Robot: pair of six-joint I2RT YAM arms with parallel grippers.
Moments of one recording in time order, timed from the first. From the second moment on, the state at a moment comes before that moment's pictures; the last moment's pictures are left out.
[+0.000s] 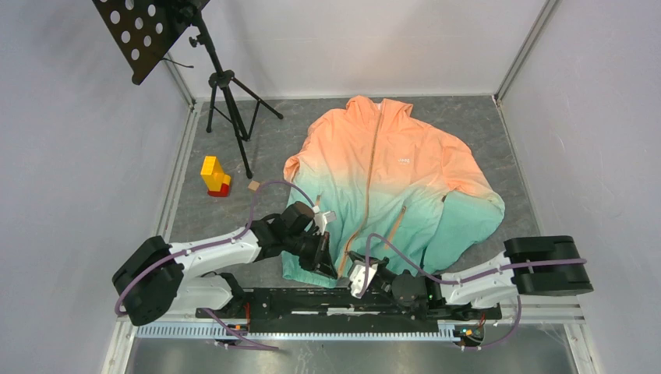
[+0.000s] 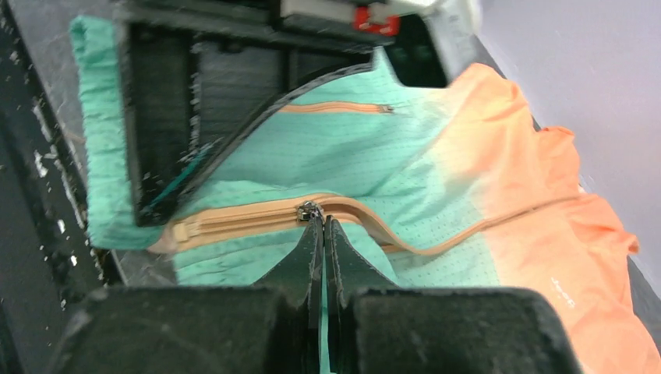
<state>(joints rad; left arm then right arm) -0.88 1.21 0.51 -0.19 0.61 -0.75 1.60 1.27 0.15 0.95 0.69 -0.46</state>
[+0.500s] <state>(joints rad) -0.89 1.22 0.54 -0.25 0.55 -0.74 1.31 1.13 0.24 0.63 0.69 -0.38</state>
